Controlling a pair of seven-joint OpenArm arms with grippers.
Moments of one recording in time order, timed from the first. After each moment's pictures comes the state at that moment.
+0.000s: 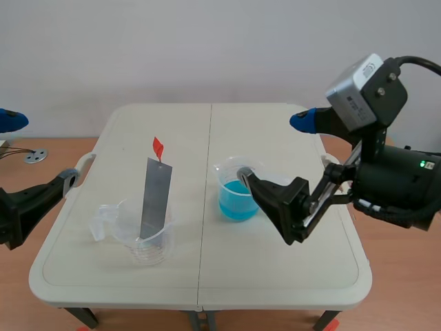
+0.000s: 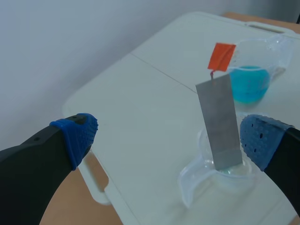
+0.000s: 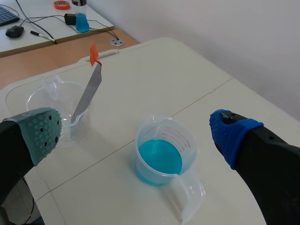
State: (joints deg) left arm 28.5 -38.2 -11.3 101.7 -9.3 -32.3 -16.9; right arm -17.0 22.2 -2.0 104.9 6.3 41.0 4.4
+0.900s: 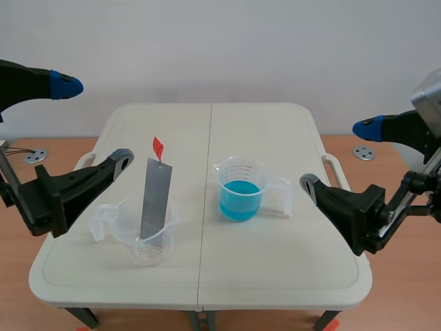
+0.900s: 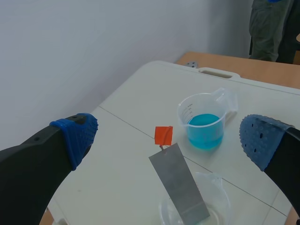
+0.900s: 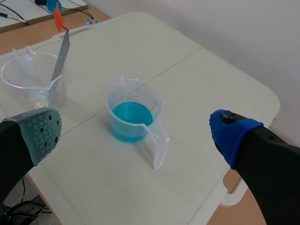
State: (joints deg) left arm 25.9 -37.9 -4.2 113.9 -9.6 -32.4 -12.4; right arm -25.5 24.0 12.3 108.0 9.4 45.3 3.1
